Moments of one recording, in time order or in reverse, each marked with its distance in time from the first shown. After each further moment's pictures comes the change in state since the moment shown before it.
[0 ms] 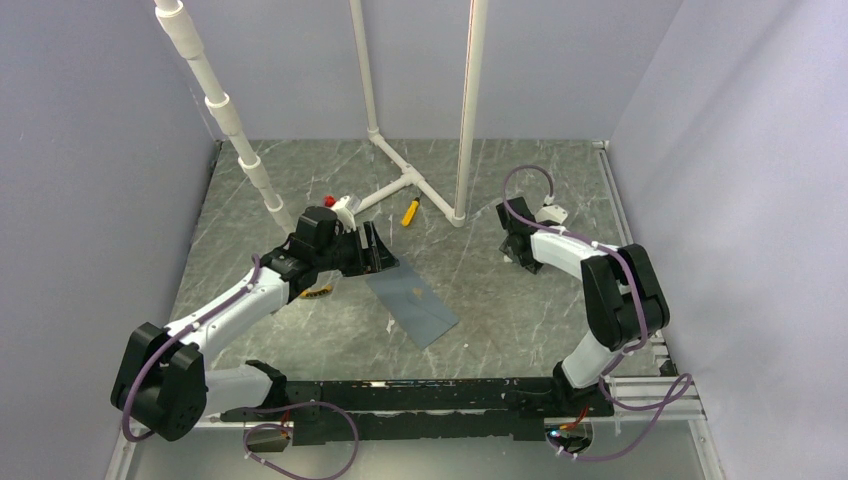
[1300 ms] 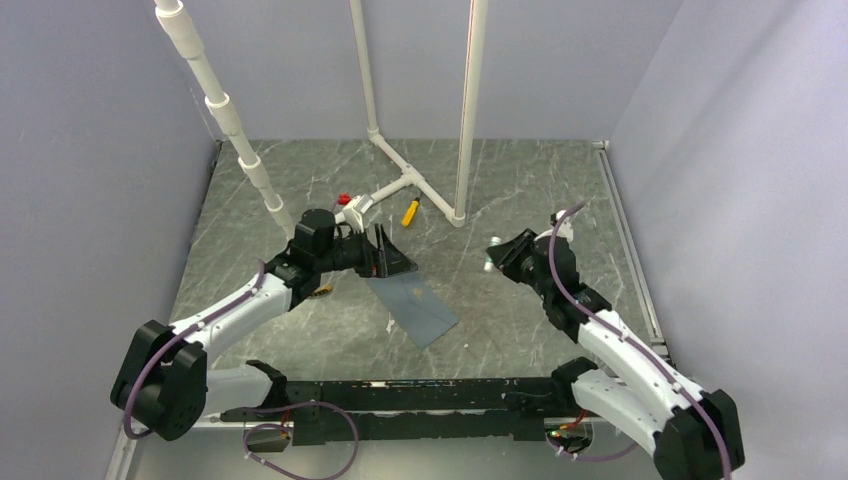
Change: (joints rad) left arm -0.021 0.002 -0.070 0.300 0.286 -0.055; right arm 0.112 -0.783 -0.413 0.347 -0.456 -0.039
